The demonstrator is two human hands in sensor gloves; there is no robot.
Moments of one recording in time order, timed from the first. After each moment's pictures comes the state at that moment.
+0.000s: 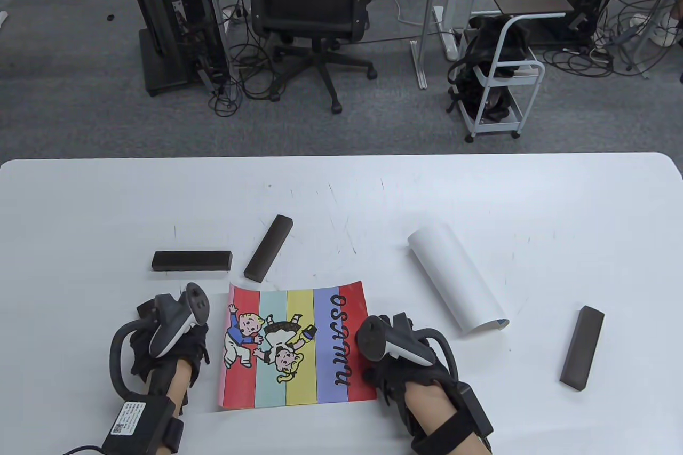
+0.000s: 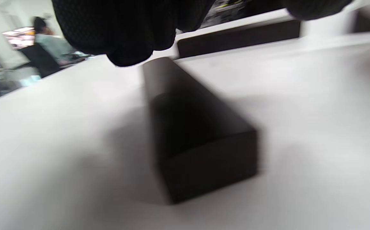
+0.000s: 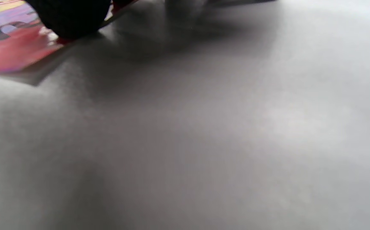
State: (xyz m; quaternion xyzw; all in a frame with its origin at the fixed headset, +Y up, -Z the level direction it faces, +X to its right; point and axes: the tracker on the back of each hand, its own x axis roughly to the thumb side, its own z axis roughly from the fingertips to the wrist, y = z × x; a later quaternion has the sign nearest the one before) left_hand -0.306 -0.745 -0.328 -0.17 0.25 -0.10 0.95; right_hand 0.071 -0.784 -0.314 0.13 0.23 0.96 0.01
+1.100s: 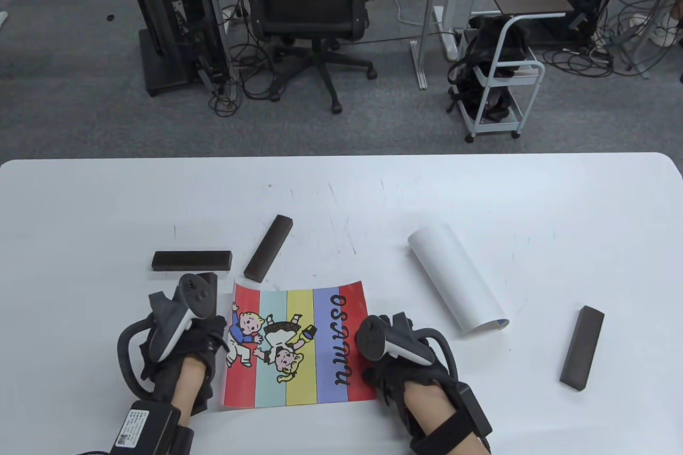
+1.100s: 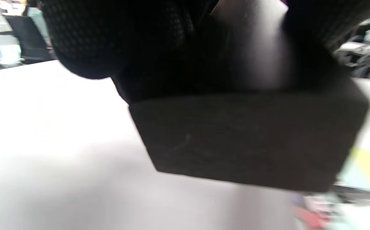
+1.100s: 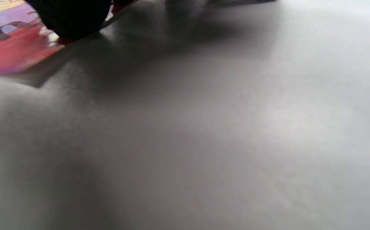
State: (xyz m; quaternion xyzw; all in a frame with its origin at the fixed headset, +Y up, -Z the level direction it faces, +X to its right) left_hand -0.251 -0.675 -0.304 -0.11 0.18 0.06 0.98; right_hand 0.069 -0.785 -0.314 0.13 0.24 0.96 0.01
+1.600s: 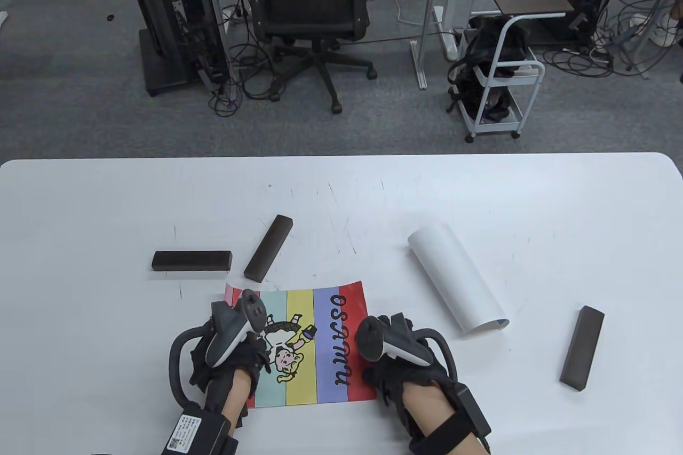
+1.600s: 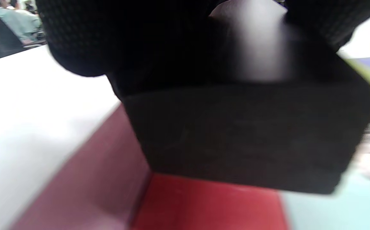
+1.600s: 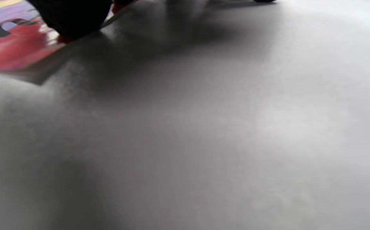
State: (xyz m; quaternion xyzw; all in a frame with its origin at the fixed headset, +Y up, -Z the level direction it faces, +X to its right) left_hand -0.215 -0.732 -0.311 -0.18 0.18 -0.02 0.97; right_hand 0.068 -0.785 -0.314 0.12 0.24 0.96 0.00
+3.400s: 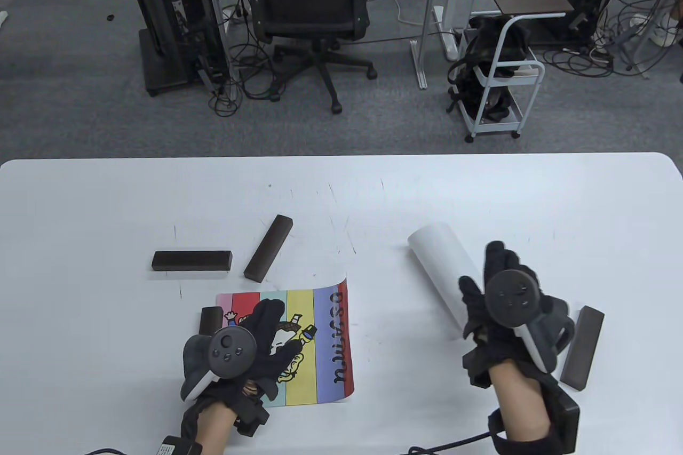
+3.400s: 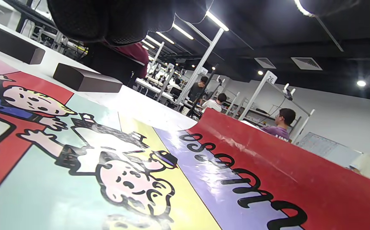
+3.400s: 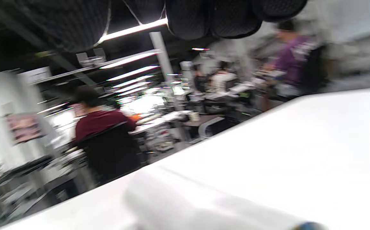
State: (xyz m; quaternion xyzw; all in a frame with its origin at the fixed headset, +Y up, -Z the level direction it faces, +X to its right) left_hand -0.198 -0.735 -0.280 0.01 -0.13 0.26 0.96; right_hand 0.241 -0.622 -0.301 -0.19 -0.13 0.95 0.22
